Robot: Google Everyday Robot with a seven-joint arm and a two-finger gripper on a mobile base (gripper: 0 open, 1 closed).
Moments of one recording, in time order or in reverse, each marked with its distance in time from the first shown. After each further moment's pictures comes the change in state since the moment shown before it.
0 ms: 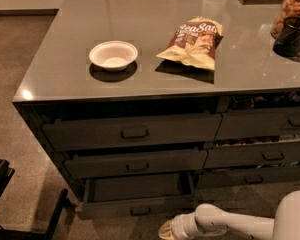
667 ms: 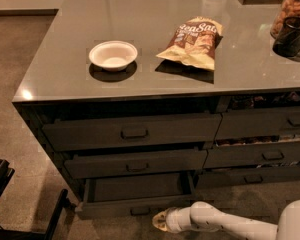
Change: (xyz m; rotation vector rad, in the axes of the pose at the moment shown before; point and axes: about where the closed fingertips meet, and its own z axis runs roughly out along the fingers) arm -0.022 -0.045 0.013 0.145 -0.029 -0.270
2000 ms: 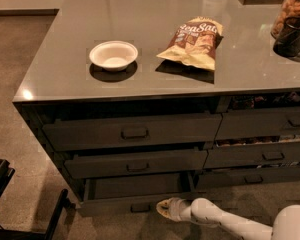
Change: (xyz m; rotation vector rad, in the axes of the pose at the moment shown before) arm 0.046 -0.058 0.010 0.176 0.061 0.034
